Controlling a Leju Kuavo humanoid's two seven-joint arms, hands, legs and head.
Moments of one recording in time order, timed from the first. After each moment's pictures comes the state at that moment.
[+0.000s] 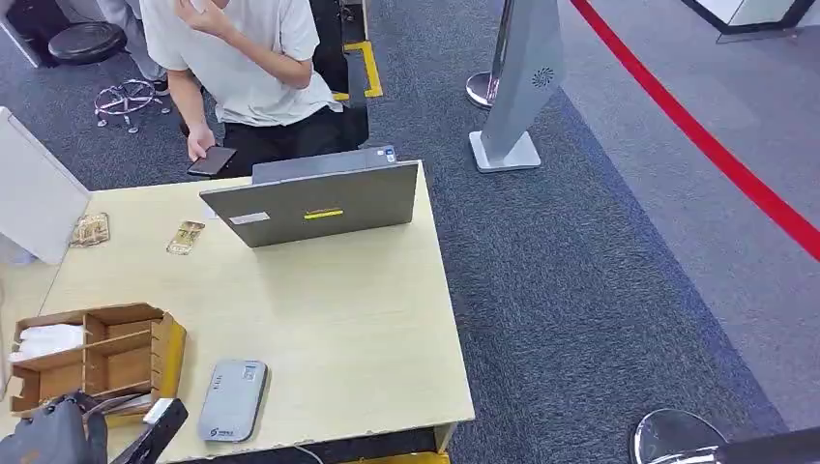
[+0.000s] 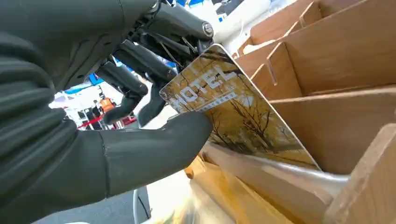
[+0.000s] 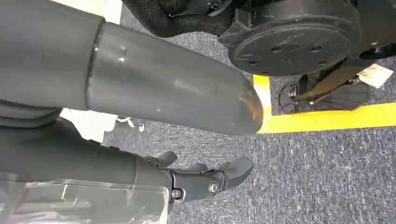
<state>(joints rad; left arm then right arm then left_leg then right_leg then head) 0.29 0.10 -0.02 -1.67 -1.41 0.11 0.35 0.62 0.30 -0.33 -1.43 0.37 0.21 0.48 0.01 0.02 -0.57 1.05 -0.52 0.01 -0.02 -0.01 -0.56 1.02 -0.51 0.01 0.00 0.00</state>
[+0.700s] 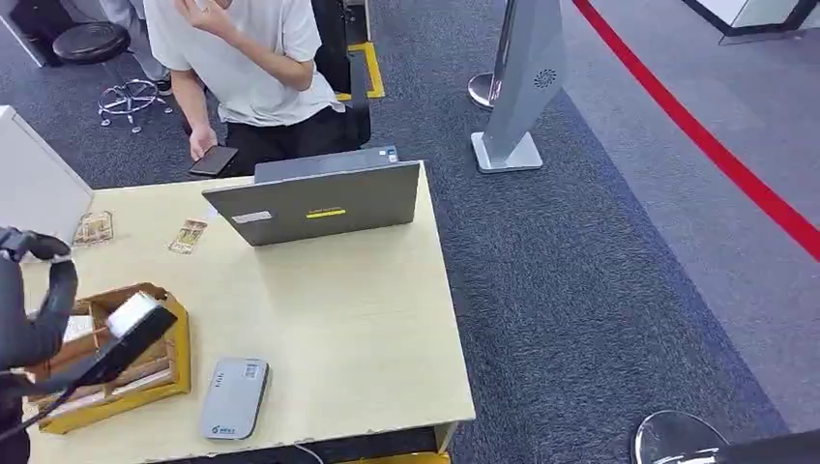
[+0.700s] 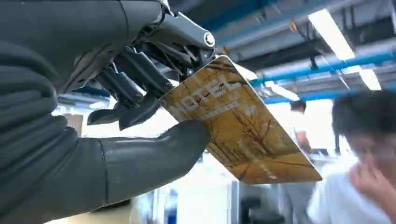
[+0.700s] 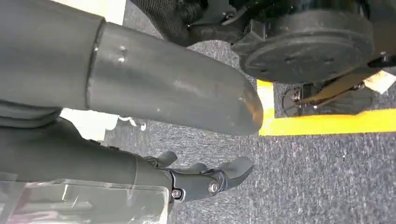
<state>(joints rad) -0.16 0.35 -0.27 -2.20 -1.27 -0.22 0.40 0.67 0.30 -0.28 -1.48 0.37 0.23 0.49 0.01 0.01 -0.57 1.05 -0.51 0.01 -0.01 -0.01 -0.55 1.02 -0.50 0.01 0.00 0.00</state>
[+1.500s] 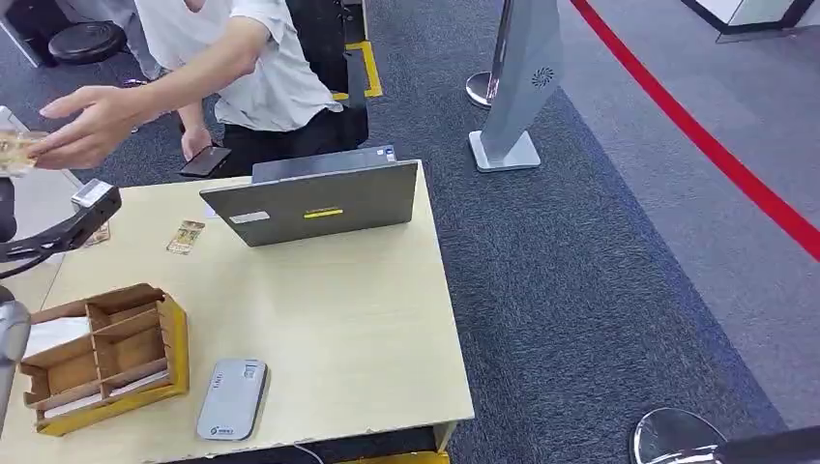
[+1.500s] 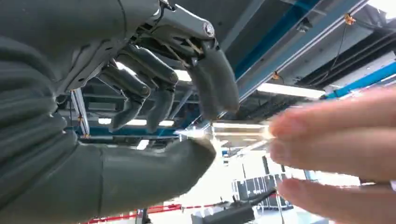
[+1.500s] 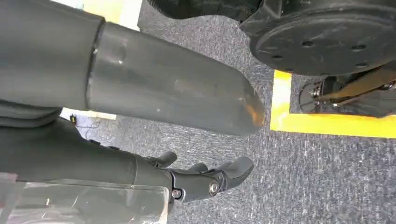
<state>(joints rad) -0.54 0.40 -0.27 -1.52 -1.51 -0.07 0.36 0.58 0.30 -0.40 -1.36 0.51 0.34 0.43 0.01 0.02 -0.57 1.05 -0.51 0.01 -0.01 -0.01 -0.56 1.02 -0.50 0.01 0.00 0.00</state>
